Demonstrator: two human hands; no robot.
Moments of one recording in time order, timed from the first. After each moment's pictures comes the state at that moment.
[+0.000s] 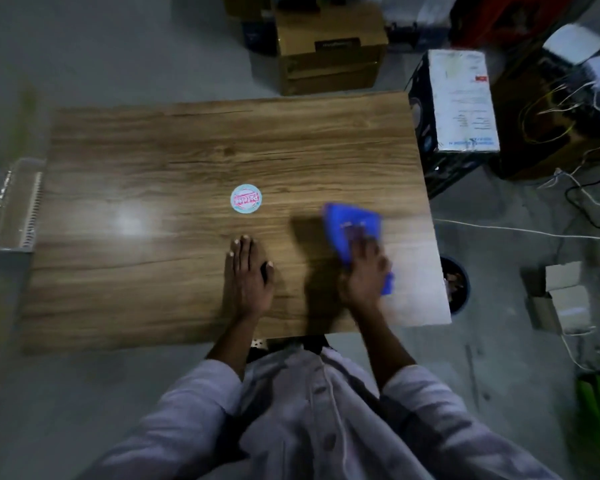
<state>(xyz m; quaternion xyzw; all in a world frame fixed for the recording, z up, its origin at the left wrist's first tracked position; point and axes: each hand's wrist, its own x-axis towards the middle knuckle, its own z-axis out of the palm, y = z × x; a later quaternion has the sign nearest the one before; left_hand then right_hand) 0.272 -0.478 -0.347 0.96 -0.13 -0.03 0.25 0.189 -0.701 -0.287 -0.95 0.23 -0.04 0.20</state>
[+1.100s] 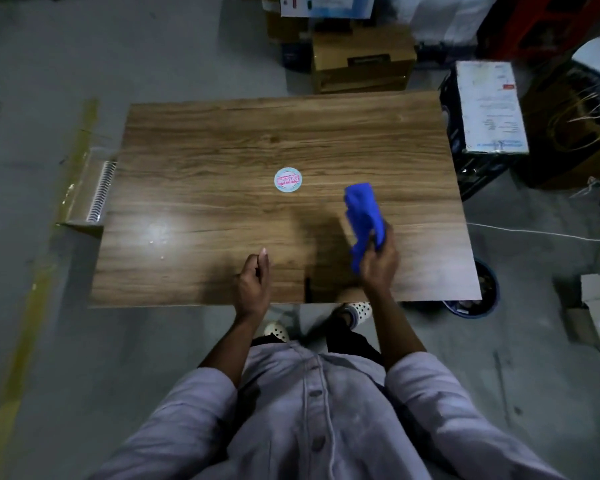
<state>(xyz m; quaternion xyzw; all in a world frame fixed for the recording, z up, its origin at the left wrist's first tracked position) 0.208 -0.393 -0.268 0.92 0.02 0.06 0.40 0.172 -0.627 -0.247 -0.74 0.40 -0.16 0.52</state>
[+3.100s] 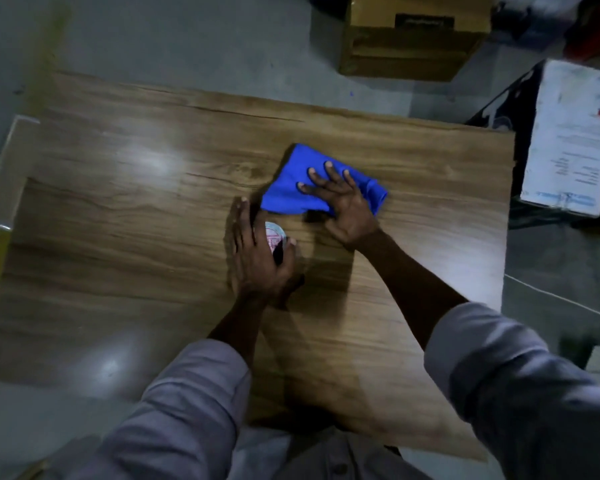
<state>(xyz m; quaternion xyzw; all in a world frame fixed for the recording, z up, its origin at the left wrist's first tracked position) 0.435 -0.531 -0.340 0.96 -0.03 0.03 0.27 0.496 -0.741 -0.347 -0.93 -0.14 0.07 0.34</state>
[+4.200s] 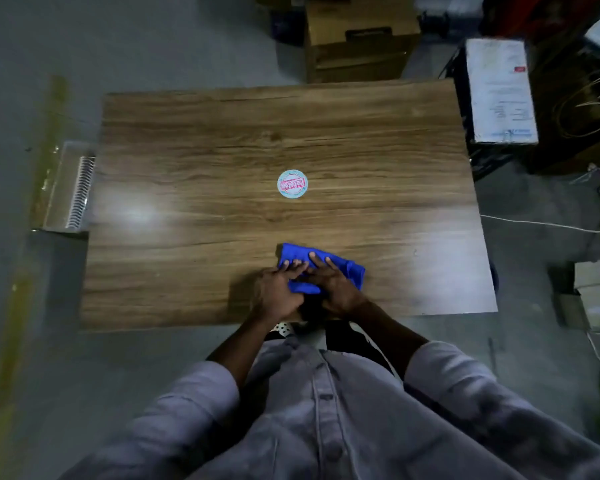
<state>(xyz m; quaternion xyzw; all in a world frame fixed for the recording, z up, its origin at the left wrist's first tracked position) 0.259 -0.408 -0.266 0.91 -0.14 -0.29 0.26 0.202 -0.585 -0.328 -0.91 -0.10 0.19 0.36</state>
